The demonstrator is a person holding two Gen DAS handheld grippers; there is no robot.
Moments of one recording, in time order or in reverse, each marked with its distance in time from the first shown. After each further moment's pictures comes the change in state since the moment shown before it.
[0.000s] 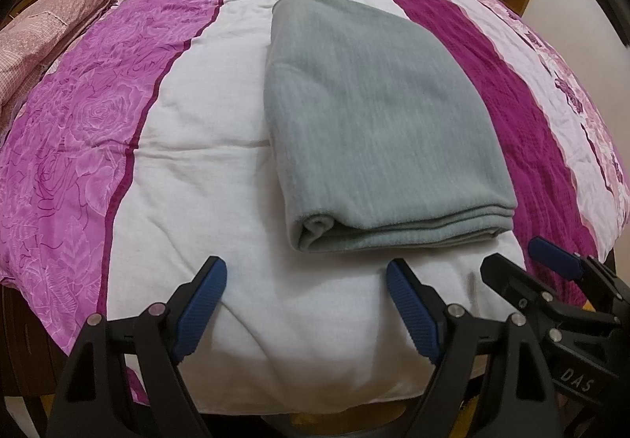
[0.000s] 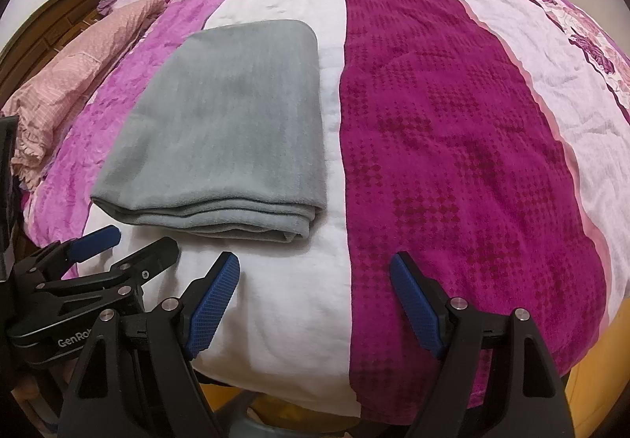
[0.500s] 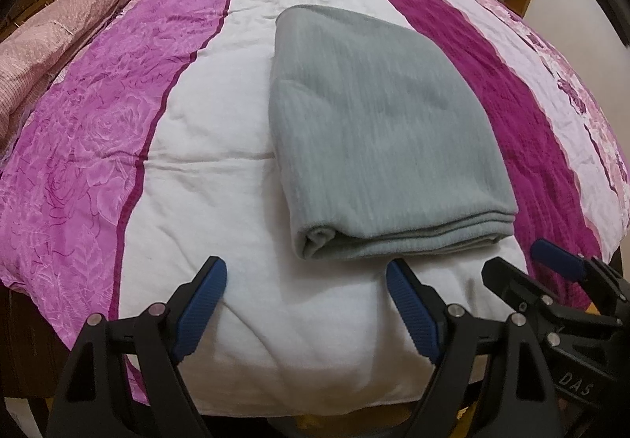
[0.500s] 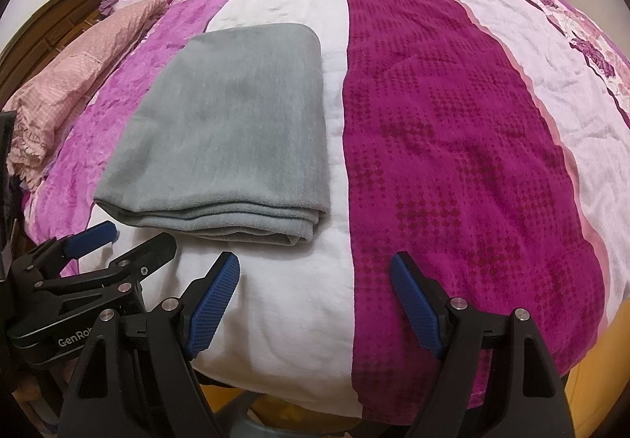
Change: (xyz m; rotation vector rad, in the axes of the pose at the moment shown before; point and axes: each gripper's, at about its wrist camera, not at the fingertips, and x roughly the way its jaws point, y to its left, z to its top) left arm -0.007 -0.002 0.003 0.014 -0.028 0.033; right arm -0.004 0.004 0.001 -0.004 -0.005 0.002
